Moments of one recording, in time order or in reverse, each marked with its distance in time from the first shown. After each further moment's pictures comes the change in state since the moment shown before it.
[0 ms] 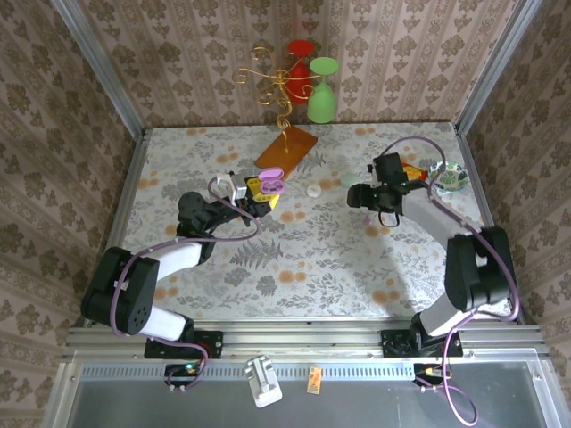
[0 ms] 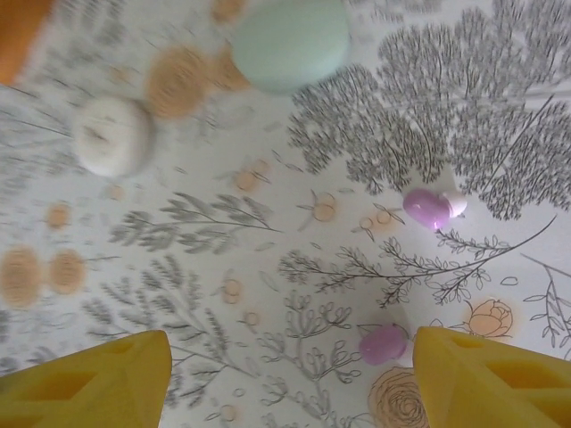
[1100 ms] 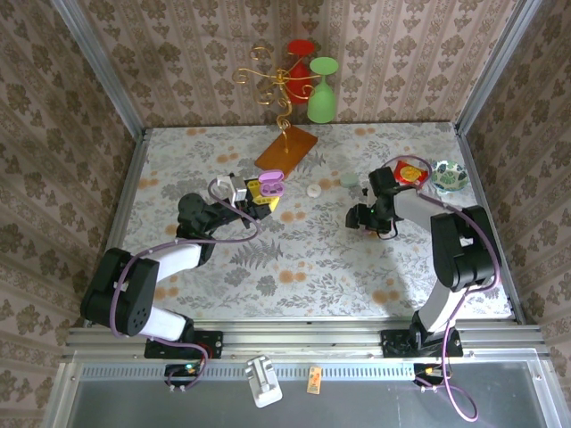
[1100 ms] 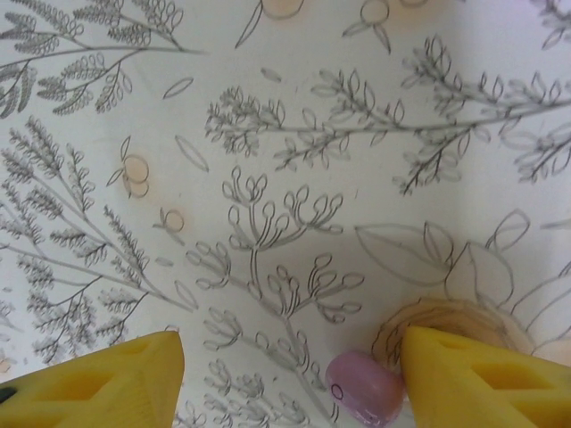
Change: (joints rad) left arm -0.001 -0.008 -0.015 0.000 0.008 0.000; right arm -0.021 0.126 -0.063 -0.074 -0.152 0.001
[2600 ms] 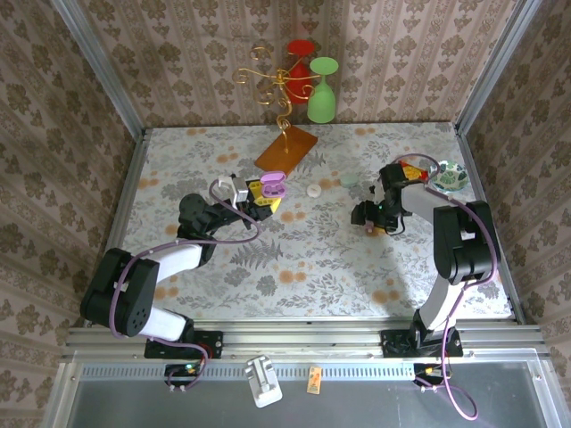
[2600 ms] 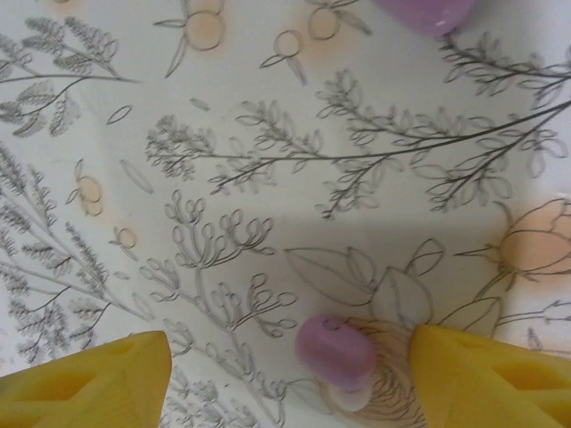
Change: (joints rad) left arm -0.013 -0.001 0.000 0.000 0.004 0.000; right arm -0.090 0.050 0.042 -0.039 -0.068 -0.074
